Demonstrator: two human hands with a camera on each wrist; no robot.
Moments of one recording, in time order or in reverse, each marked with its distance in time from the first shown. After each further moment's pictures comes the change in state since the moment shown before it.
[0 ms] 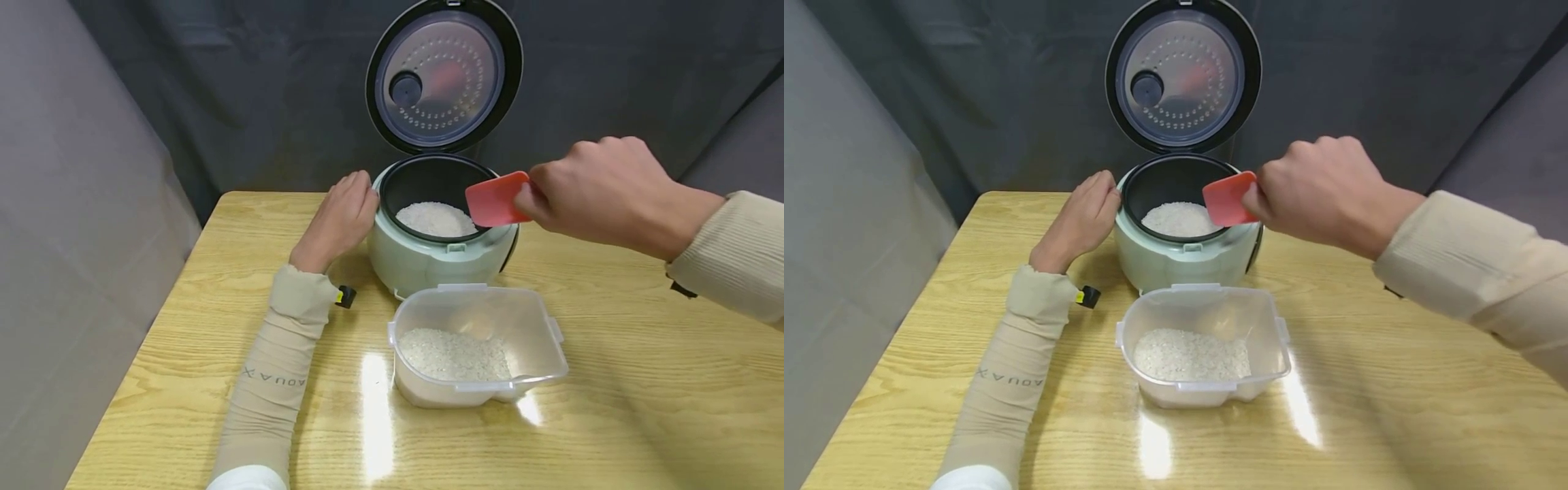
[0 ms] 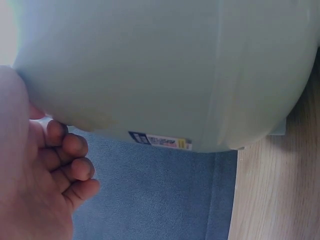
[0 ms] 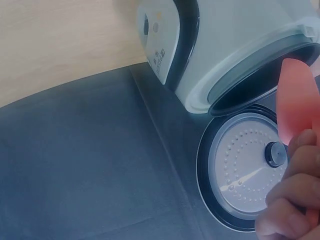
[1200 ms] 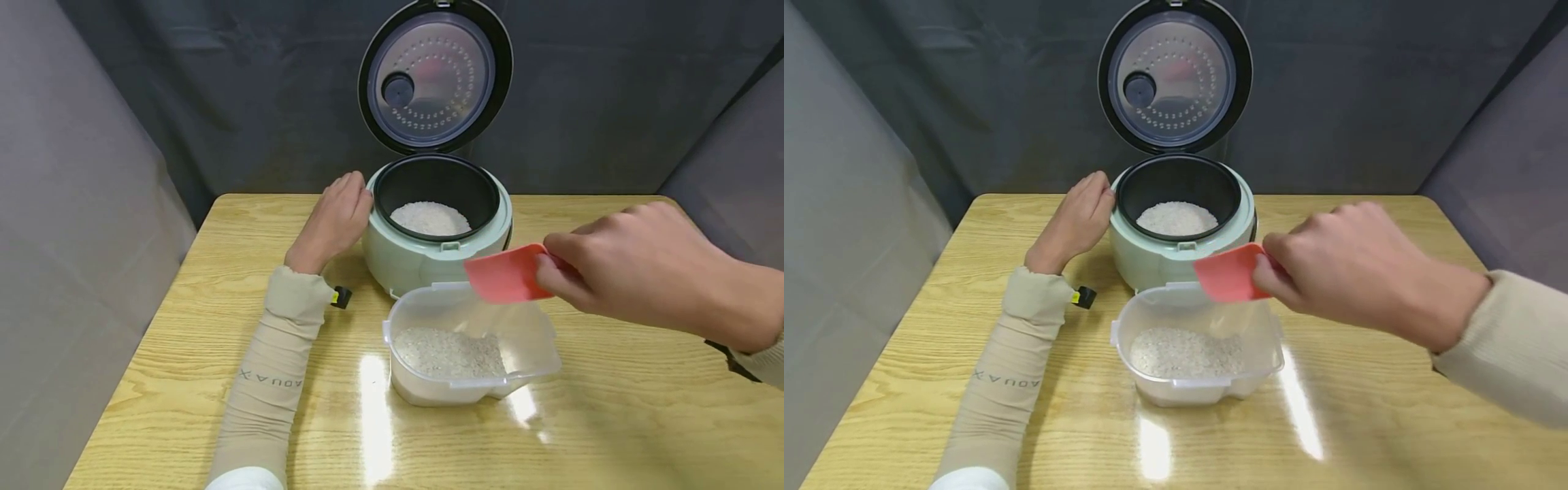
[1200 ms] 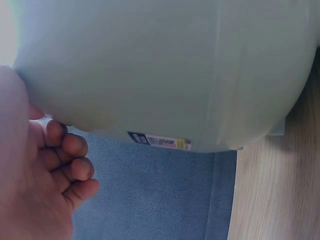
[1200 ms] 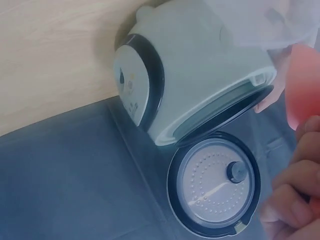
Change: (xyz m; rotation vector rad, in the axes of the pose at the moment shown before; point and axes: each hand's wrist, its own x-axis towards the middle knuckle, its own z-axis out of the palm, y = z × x) left_hand -0.001 0.001 0.000 -0.013 -0.004 -0.011; right_hand -0.069 -0.022 -0.001 0.040 0.251 -0.218
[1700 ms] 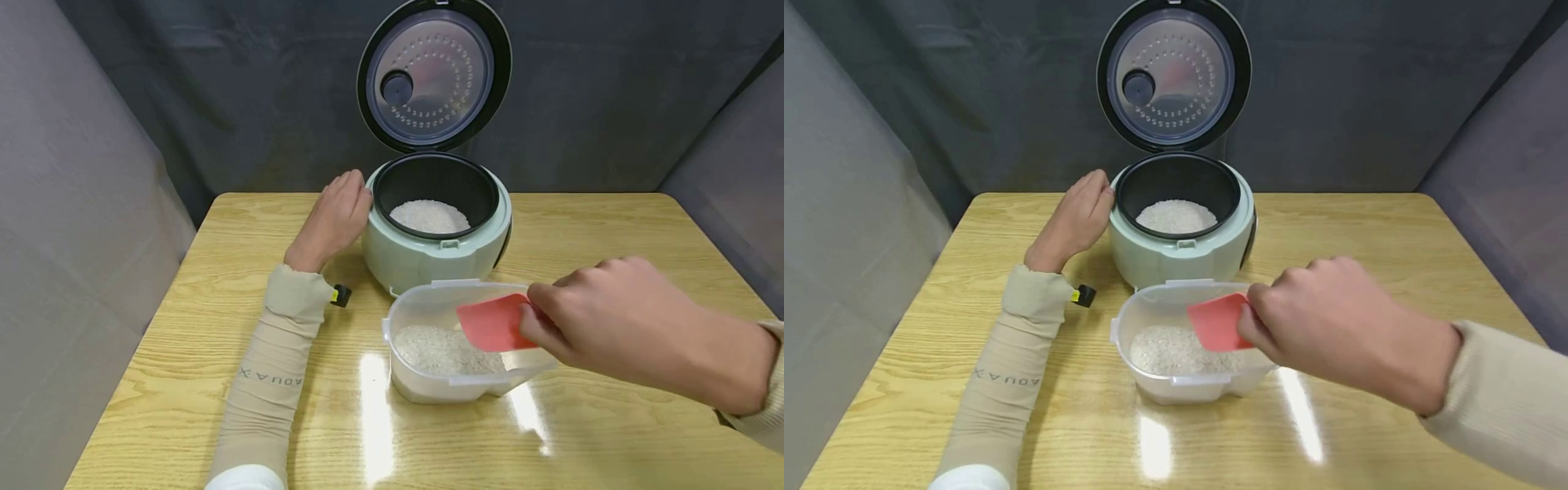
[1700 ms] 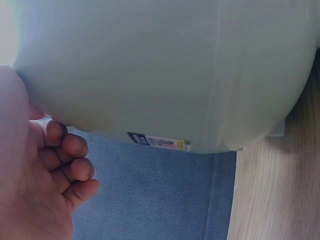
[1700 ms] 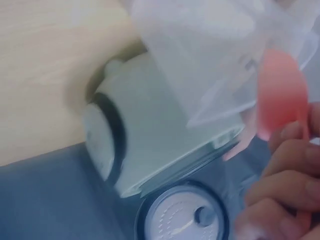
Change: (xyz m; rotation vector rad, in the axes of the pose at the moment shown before) left_hand 0.001 -0.001 0.001 0.007 0.019 0.020; right_hand -0.022 -0.038 0.010 0.052 -0.073 0.022
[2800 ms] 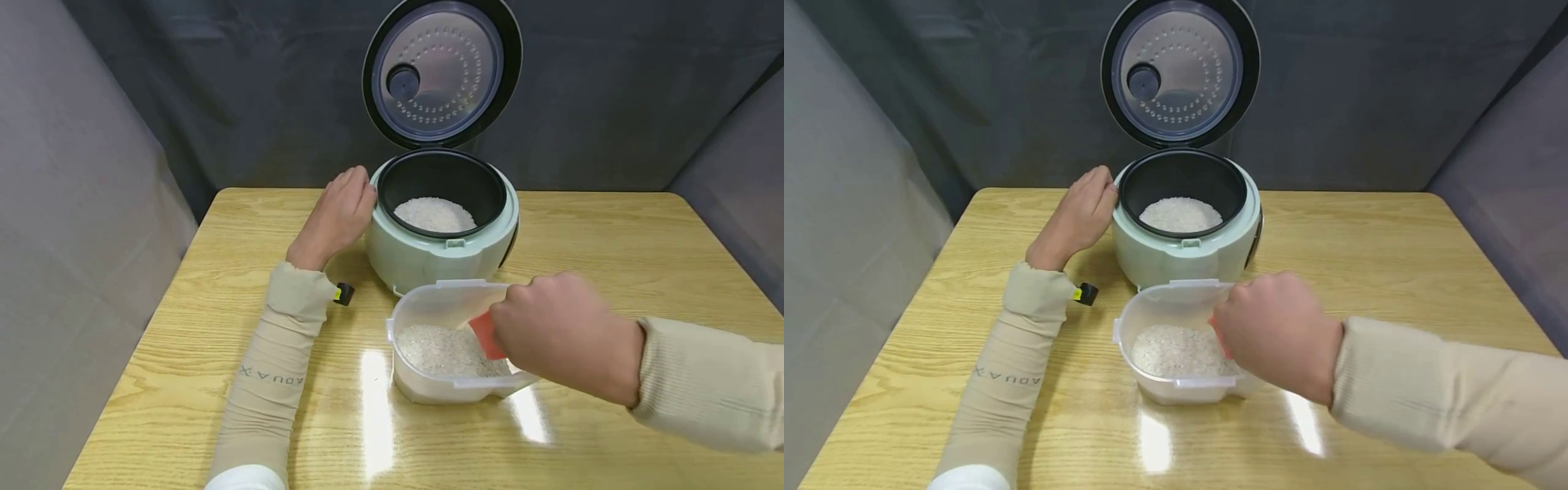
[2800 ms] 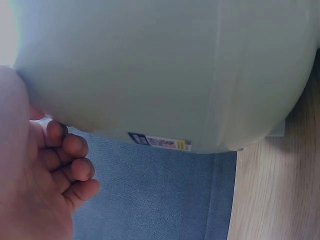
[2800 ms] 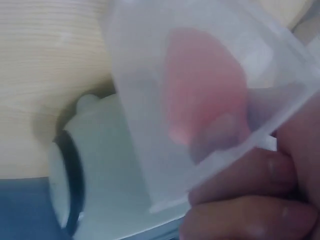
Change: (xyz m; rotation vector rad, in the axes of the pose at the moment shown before) left_hand 0.000 -0.002 0.000 -0.004 0.000 0.001; right_hand 0.022 -0.031 0.033 -0.157 -0.310 0.031
